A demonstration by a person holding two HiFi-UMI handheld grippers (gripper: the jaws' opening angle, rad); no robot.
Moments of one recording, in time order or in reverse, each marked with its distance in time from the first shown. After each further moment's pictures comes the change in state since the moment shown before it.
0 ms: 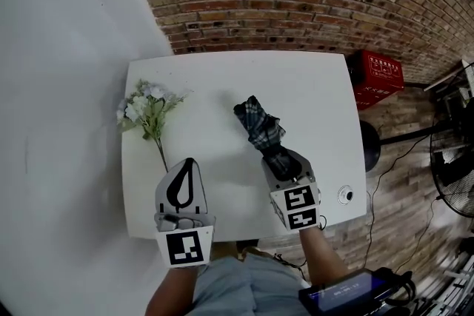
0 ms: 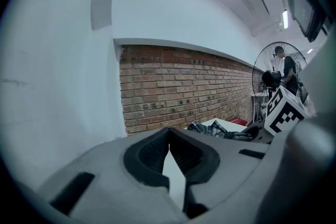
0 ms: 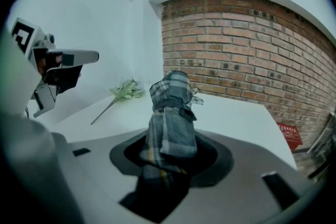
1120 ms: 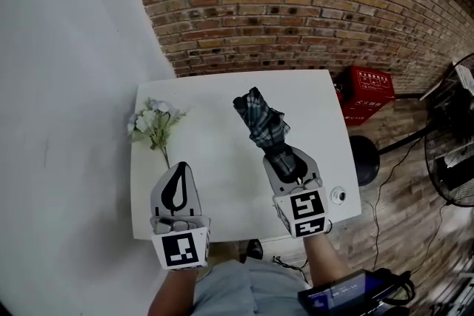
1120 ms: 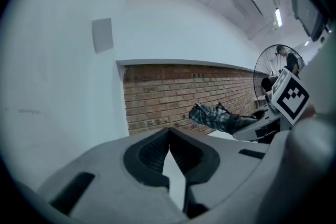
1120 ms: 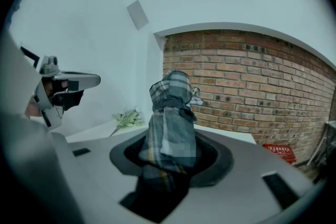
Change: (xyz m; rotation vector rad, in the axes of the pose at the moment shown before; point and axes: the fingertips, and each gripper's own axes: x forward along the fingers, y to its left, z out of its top) left arm -0.047 -0.003 0.060 0.051 -0.126 0.053; right arm -0.086 -0.003 0.085 -0.040 -0.245 -0.049
